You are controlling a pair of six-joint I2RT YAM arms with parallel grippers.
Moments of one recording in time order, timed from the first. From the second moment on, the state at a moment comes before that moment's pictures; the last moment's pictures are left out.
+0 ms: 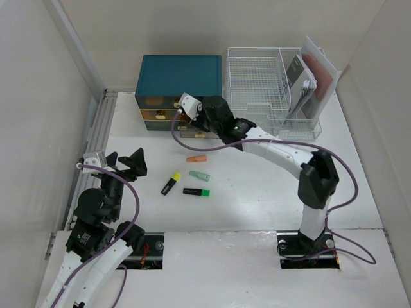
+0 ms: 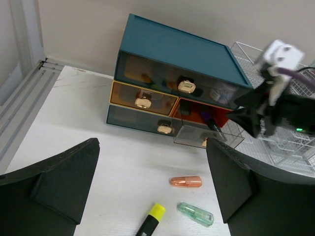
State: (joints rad) left arm -0.52 0.21 0.66 -0.33 -0.49 -0.27; right arm 0.82 1.89 1.65 -0.16 0.24 -0.56
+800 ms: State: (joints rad) left arm -0.52 0.21 0.66 -0.33 -0.49 -0.26; right arm 0.97 1.91 1.40 -0.60 -0.51 -0.83
